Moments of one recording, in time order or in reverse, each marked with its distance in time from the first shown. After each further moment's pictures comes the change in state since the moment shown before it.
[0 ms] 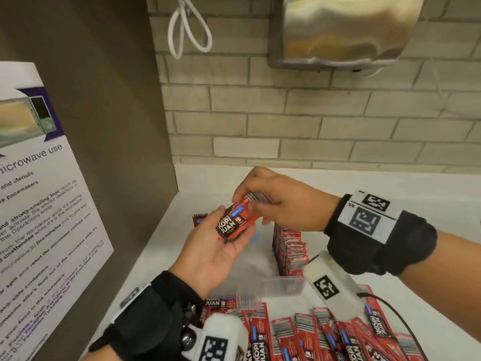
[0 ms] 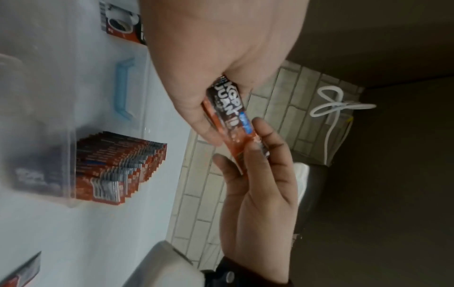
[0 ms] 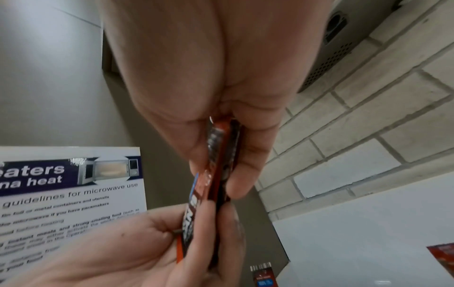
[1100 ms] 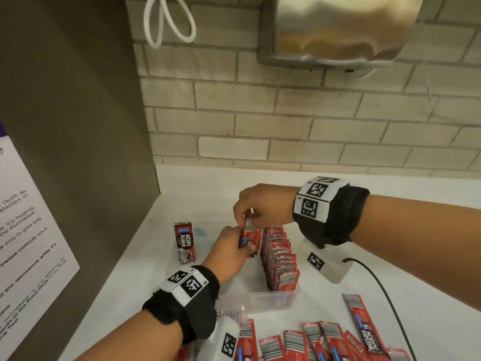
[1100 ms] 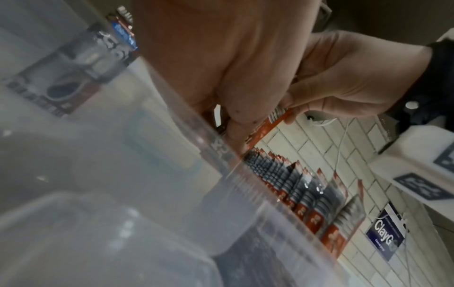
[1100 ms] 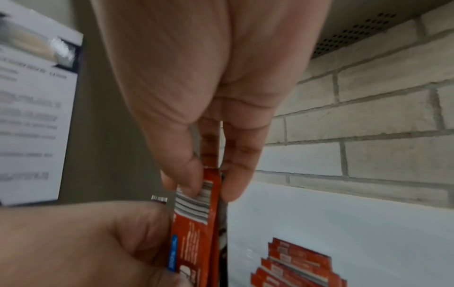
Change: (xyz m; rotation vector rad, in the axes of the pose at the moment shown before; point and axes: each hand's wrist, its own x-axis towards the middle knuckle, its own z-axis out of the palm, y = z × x) left_hand 0.090 -0.047 -0.023 1.500 -0.164 0.313; right_hand 0.045 0.056 -0.005 -0.519 -0.444 0.061
